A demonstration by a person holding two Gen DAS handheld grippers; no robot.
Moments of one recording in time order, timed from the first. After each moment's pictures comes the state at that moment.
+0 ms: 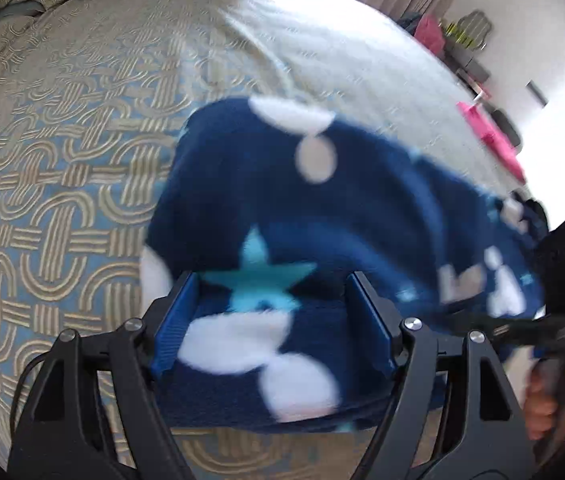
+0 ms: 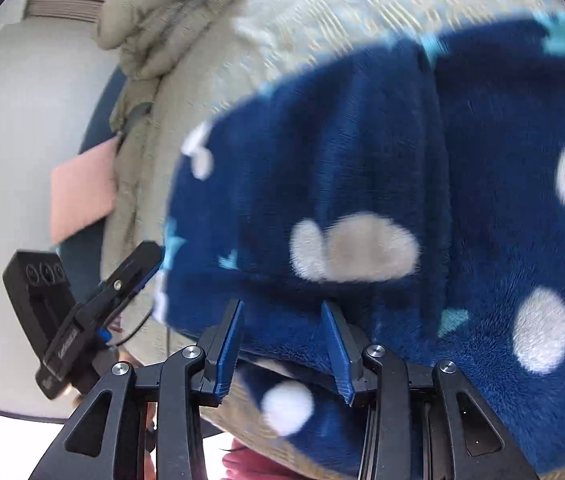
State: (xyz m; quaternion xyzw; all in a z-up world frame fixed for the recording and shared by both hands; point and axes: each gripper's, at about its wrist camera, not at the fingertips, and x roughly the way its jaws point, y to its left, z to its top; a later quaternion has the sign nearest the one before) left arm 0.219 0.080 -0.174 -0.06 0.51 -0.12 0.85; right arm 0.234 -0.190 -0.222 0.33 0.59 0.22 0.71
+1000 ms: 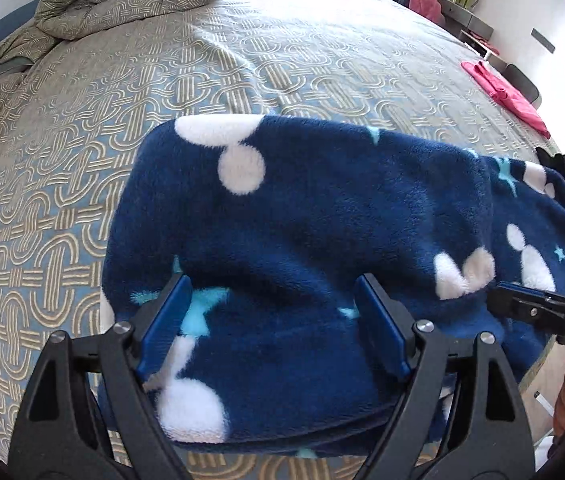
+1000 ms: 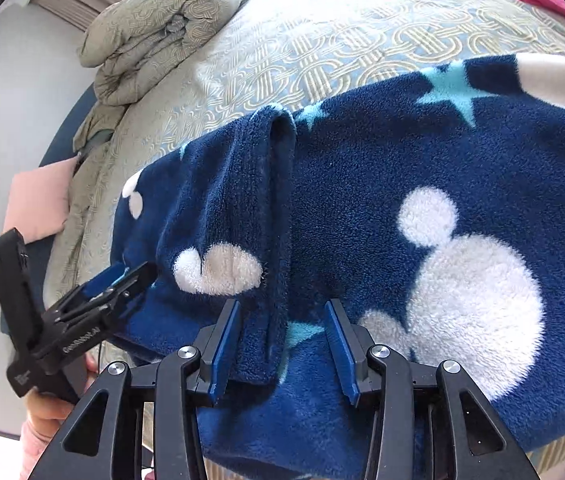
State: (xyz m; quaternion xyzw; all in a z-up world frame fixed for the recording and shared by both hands) left arm 0.221 0.018 -0.154 0.02 0.50 -0.11 0.86; right arm 0.221 -0.220 -0.208 0.22 0.55 0.12 0.79
